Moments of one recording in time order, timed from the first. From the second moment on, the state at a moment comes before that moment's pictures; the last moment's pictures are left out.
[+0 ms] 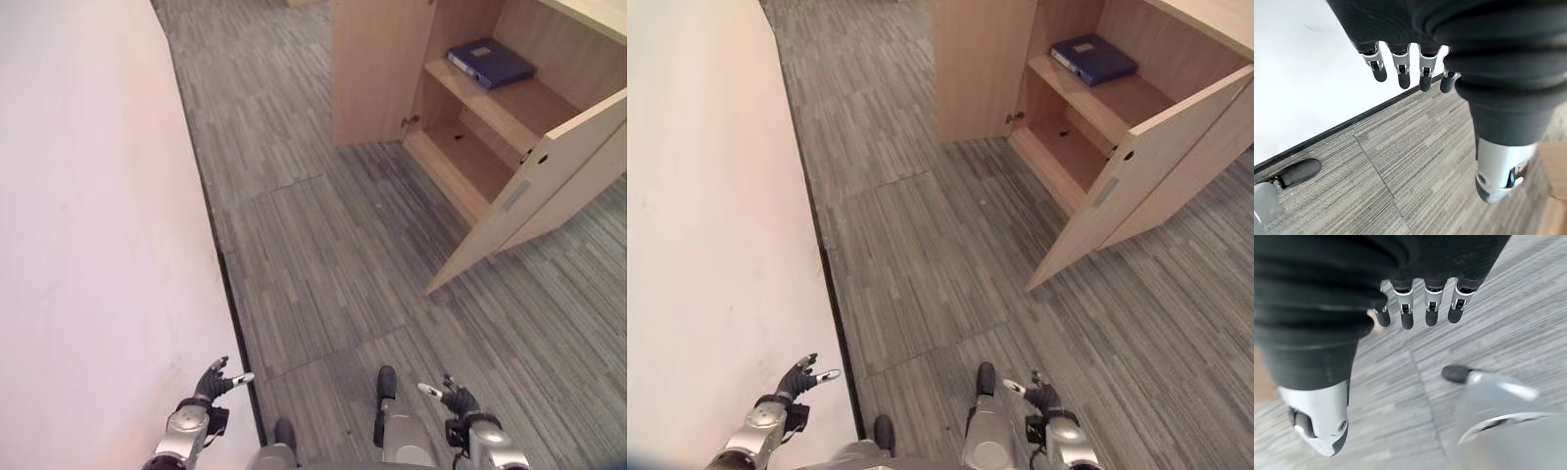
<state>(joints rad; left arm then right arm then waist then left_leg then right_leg) -0.03 0.29 -0.16 0.91 -0.14 -0.09 0.03 0.00 -0.32 0.09 0.99 0.26 -0.07 -0.04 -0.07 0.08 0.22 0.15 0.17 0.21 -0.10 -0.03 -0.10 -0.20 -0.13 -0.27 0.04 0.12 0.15</state>
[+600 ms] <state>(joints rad) -0.04 0.25 -0.20 0.88 -0.15 -0.11 0.03 -0.03 -0.39 0.05 0.98 0.33 -0.08 -0.06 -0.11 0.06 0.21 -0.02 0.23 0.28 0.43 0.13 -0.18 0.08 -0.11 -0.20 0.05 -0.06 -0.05</state>
